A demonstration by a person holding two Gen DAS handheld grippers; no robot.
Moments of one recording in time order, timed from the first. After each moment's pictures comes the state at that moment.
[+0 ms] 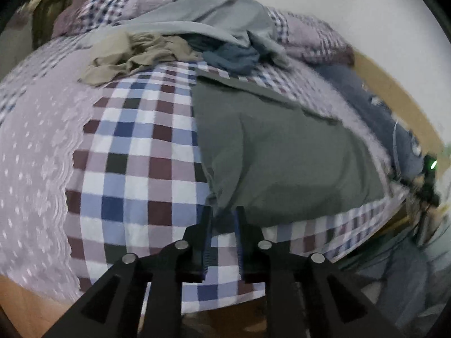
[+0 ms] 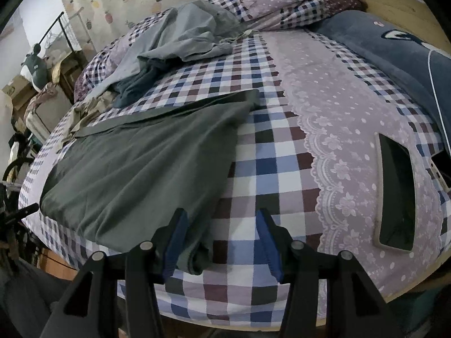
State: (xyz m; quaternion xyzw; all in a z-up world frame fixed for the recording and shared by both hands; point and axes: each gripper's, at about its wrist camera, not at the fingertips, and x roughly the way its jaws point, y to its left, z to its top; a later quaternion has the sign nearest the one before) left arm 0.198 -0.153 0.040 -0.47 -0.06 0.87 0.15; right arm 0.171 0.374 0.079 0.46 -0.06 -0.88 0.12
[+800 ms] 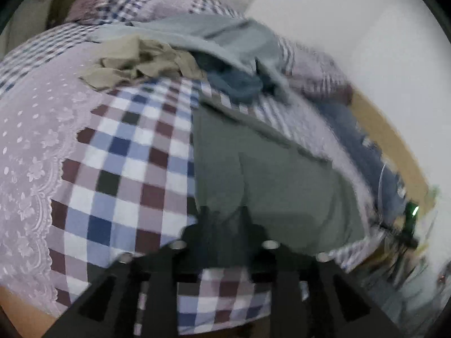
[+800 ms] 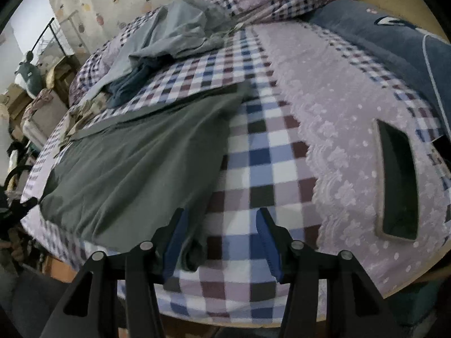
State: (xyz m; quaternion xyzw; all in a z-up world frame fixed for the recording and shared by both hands) left arm 0.183 -0.168 0.039 -0.44 -0.16 0.87 0.16; right arm 0.168 0.381 0.071 0.47 -0.08 -0.87 0.12
